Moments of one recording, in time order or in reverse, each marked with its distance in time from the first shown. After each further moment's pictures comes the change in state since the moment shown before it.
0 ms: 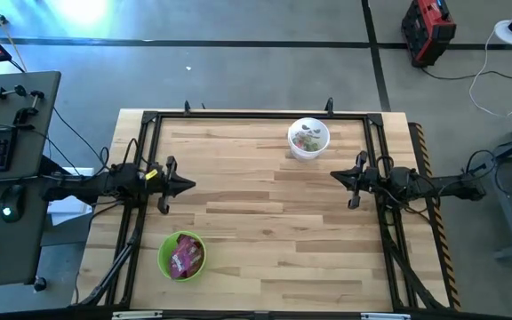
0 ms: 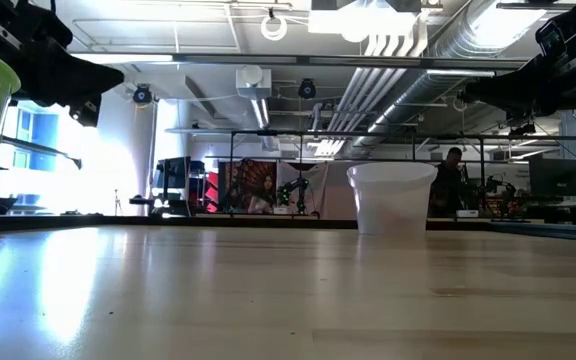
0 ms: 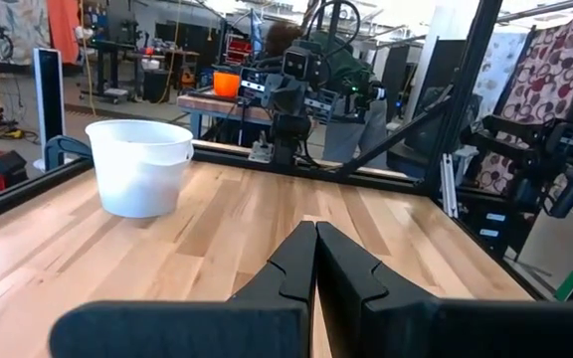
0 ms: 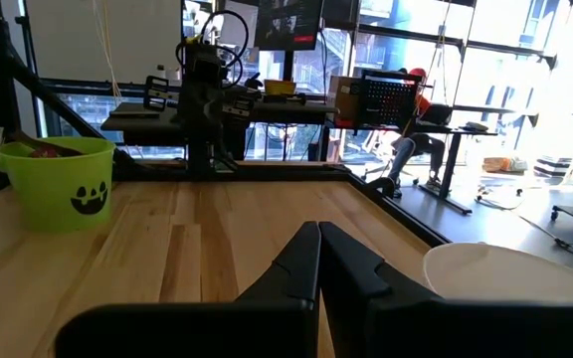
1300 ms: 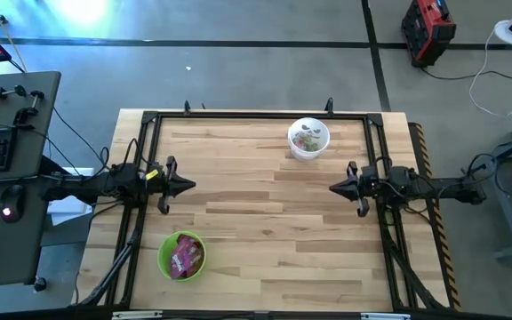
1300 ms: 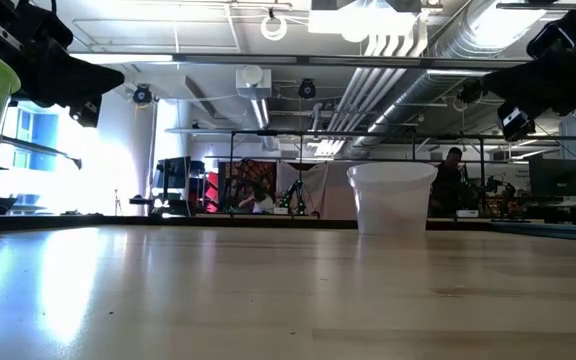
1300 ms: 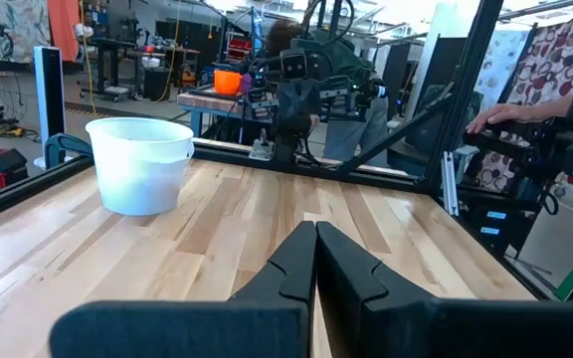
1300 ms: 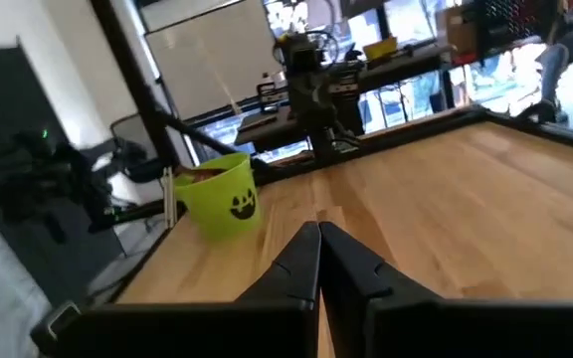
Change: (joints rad) left arm 0.000 0.007 0.000 0.000 0.000 0.000; right arm -0.047 -0.014 0.000 -0.049 -0.327 0.410
